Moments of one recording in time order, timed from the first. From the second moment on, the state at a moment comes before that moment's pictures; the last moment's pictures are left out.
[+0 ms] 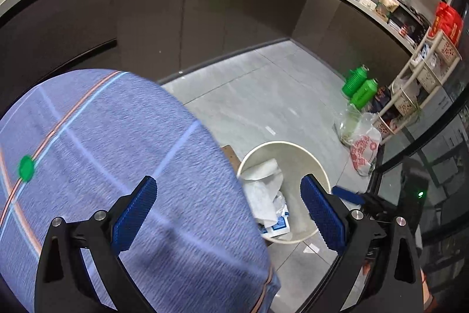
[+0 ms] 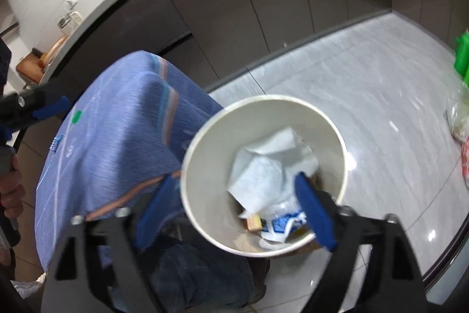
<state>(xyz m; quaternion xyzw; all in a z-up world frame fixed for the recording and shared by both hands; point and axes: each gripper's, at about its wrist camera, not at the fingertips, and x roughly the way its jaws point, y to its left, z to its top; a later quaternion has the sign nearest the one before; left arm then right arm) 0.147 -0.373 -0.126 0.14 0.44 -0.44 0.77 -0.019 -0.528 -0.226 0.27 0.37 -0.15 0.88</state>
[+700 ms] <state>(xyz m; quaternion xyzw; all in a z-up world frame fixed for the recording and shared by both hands) 0.211 -0.088 -0.094 0.06 0.42 -0.25 0.87 0.097 -0.352 -0.110 0.13 0.36 0.03 0.93</state>
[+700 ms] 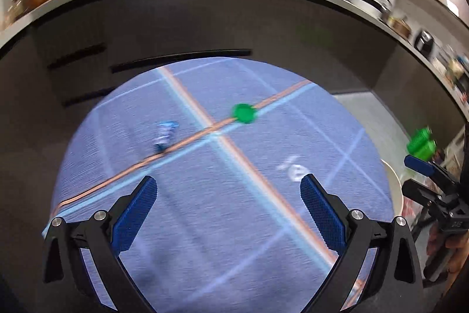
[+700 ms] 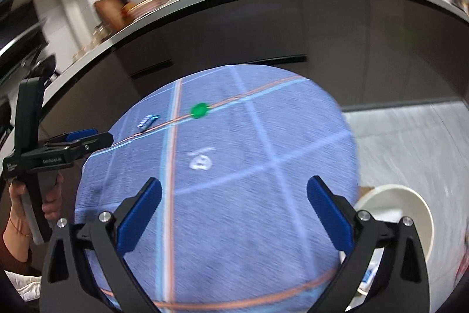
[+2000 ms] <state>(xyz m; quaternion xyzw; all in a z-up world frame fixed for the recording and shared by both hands) 0.345 -0.092 -0.159 0.12 0.47 -0.27 0.83 0.334 -0.260 -0.175 0.01 0.44 0.05 0.90</state>
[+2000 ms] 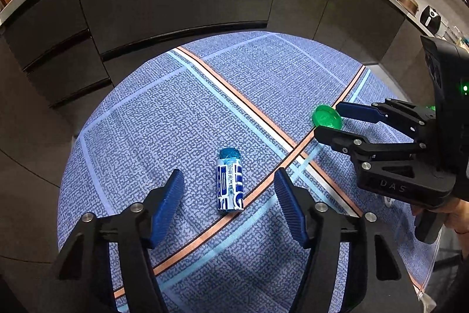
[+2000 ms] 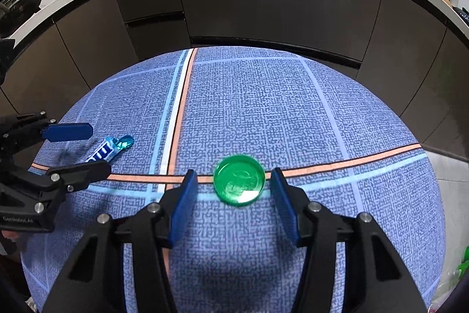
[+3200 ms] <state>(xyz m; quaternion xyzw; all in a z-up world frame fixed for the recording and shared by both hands) 0.298 -0.097 -0.118 0.09 0.46 -0.27 0.84 0.217 -0.259 -0.122 0.03 0.39 0.06 0.92</state>
